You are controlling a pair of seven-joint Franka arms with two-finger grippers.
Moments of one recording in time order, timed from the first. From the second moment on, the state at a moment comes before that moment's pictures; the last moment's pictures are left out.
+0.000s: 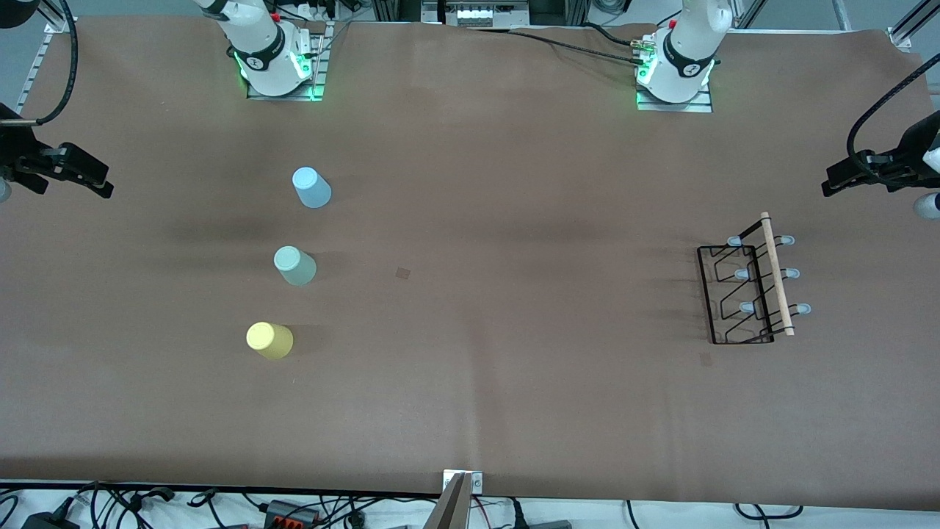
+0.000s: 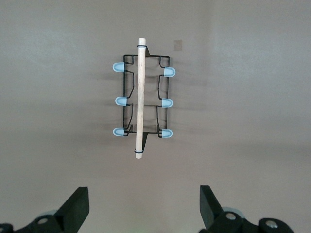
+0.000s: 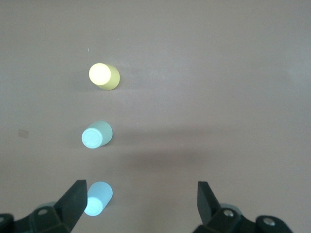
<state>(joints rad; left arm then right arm) 0.04 0.04 0.04 -1.59 0.01 1.53 -0.01 -0.03 -0.01 0.00 -1.65 -0.03 1.68 0.02</state>
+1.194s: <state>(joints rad) 0.03 0.16 0.03 -1.67 0.01 1.77 0.01 -0.03 -0.01 0.00 -1.65 -0.03 1.67 0.02</state>
